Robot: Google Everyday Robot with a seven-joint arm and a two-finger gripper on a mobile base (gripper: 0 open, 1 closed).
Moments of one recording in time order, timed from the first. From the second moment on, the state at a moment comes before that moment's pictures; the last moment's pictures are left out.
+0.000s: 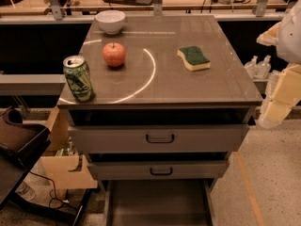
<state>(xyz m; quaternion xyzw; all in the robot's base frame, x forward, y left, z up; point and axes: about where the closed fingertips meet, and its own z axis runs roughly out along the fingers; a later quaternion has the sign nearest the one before) 0.438 -0.214 0.985 -0.60 0.78 -0.05 0.17</state>
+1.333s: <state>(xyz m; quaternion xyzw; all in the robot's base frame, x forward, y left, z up) 0.382 -0.315 0.882 -0.61 0.79 -0.08 0.06</state>
